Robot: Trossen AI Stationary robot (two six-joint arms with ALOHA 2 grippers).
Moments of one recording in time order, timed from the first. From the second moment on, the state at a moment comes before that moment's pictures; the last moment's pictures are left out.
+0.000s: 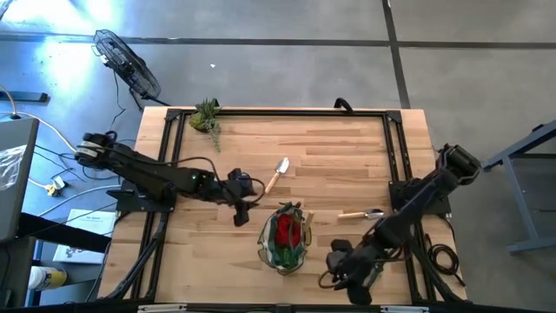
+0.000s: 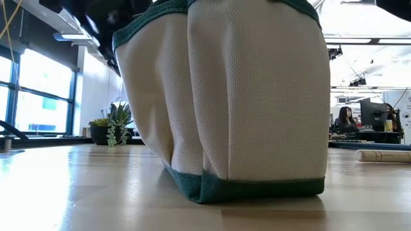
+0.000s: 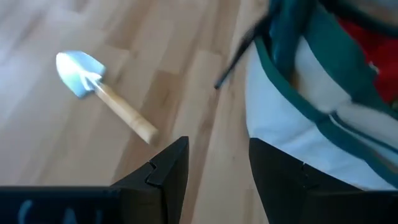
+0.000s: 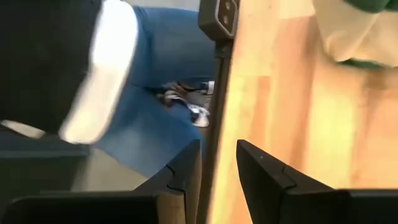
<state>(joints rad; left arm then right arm) -0.22 1.32 0.79 -0.19 -0.26 -0.38 0.74 1.58 1.08 -0.32 -0.10 0.75</state>
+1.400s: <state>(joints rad) -0.22 1.33 0.79 -0.27 -0.23 -0.42 0.95 1.70 1.08 -0.75 0.00 0.53</state>
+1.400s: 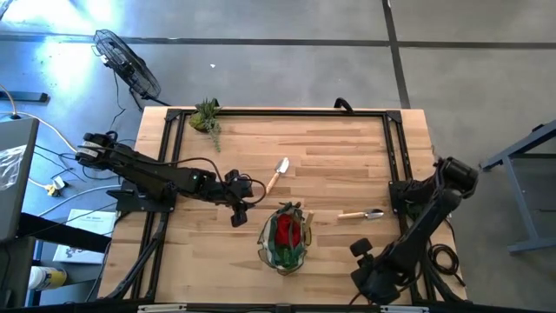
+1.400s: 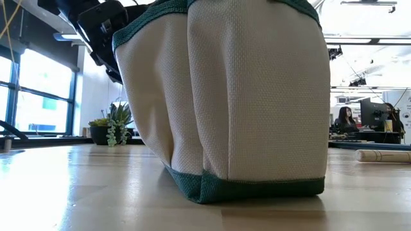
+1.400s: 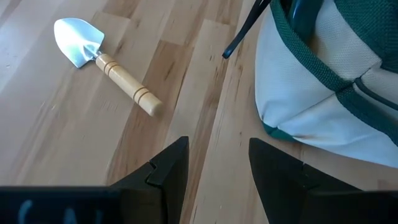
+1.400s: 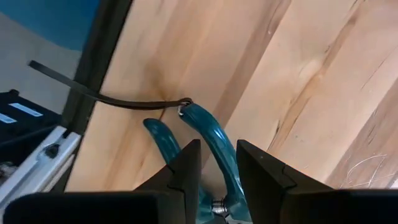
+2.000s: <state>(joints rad) -0.22 1.33 0.79 -0.27 -0.24 -0.42 0.96 1.74 1.08 -0.76 0.01 0.52</state>
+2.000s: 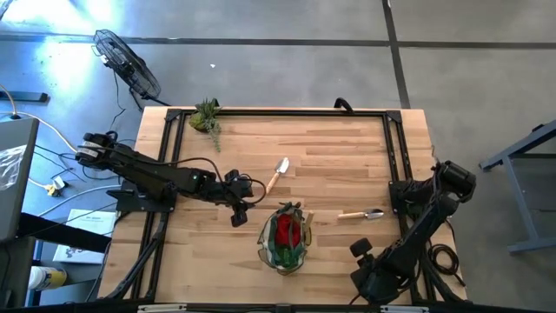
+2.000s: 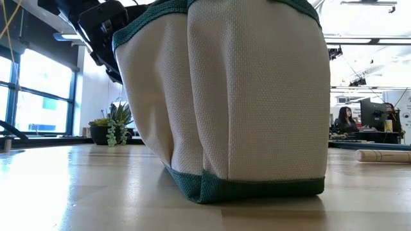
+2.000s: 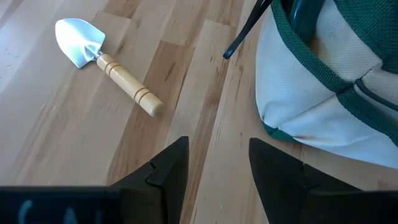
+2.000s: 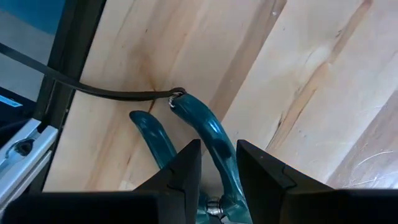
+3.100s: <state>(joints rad) -0.22 1.33 0.79 -0.27 -0.24 -0.43 0.96 1.86 1.09 -0.74 0.02 0.71</state>
